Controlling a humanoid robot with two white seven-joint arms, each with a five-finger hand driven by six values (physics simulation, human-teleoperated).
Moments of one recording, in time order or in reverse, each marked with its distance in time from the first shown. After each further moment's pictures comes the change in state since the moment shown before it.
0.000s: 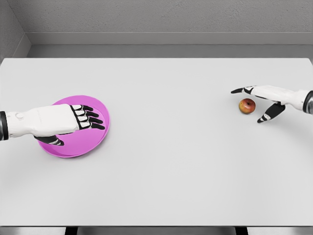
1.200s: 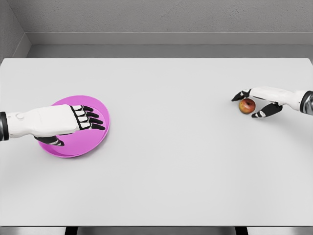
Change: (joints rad) left arm 0.002 -0.001 -0.002 0.000 0.000 0.000 0.000; right arm -0.017 0.021 0.000 0.037 0.023 0.000 0.000
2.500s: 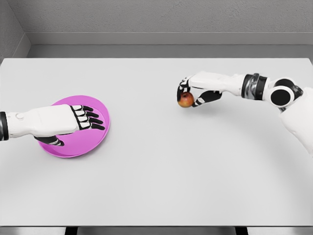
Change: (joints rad) left arm 0.000 0.001 0.001 0.000 0.000 0.000 0.000; right arm -0.089 0.208 0.106 -0.216 -0.020 -0.001 0.001
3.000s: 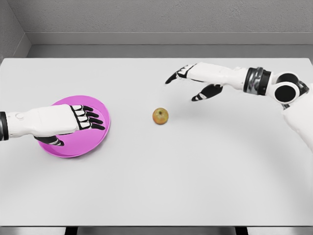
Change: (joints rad) left arm -0.002 0.000 0.000 0.000 0.000 0.000 0.000; right arm 0.028 -0.024 -0.094 -0.066 -0.004 0.001 0.000
